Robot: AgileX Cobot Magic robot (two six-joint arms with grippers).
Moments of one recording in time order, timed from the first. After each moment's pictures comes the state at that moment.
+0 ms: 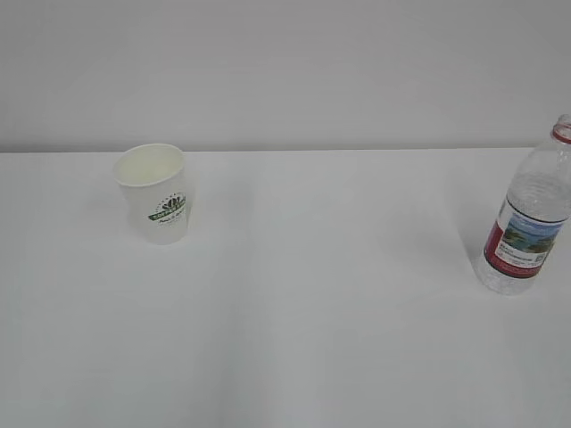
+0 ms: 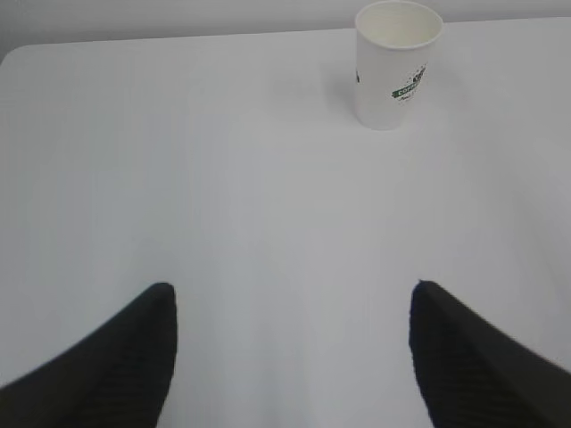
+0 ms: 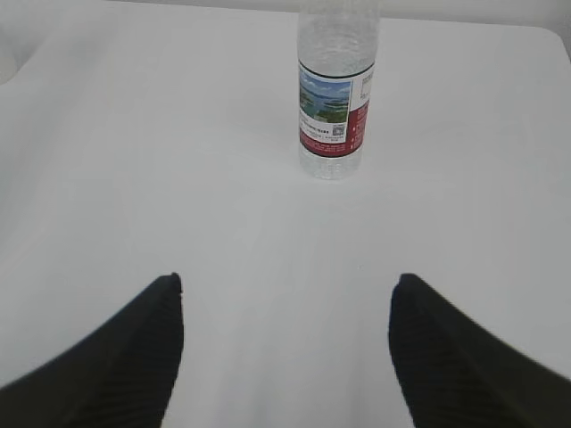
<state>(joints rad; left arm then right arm) -0.08 0.00 -0.53 0.00 1.10 -0.04 0.14 -0.01 -0.50 0.01 1.14 -0.03</state>
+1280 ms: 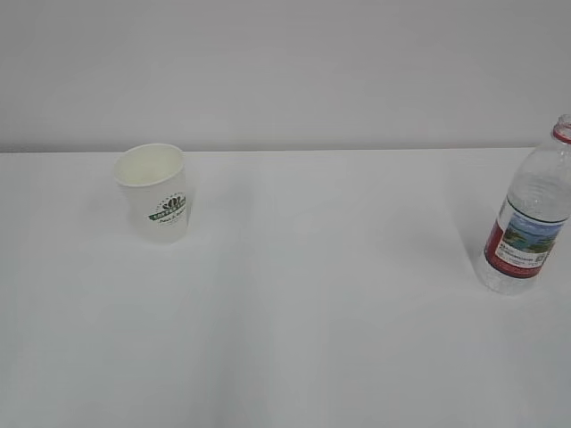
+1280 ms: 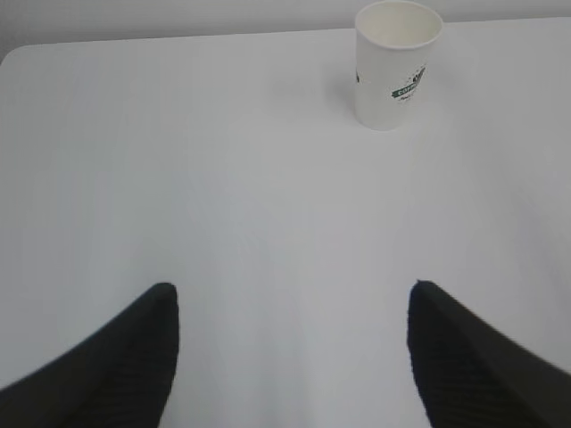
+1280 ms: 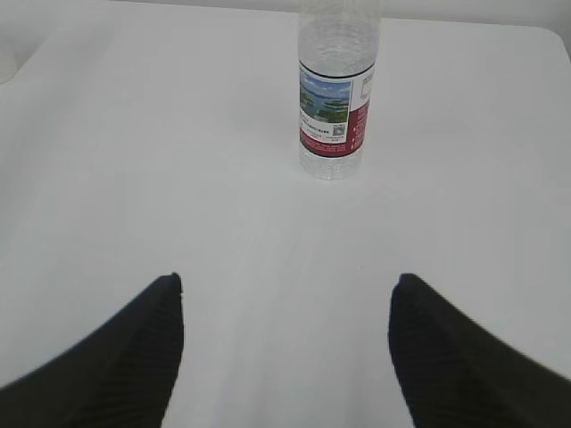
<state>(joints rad) -0.08 0.00 -0.53 0.00 1.10 -0.04 0.14 -0.01 -0.50 0.01 1.14 -0.03</state>
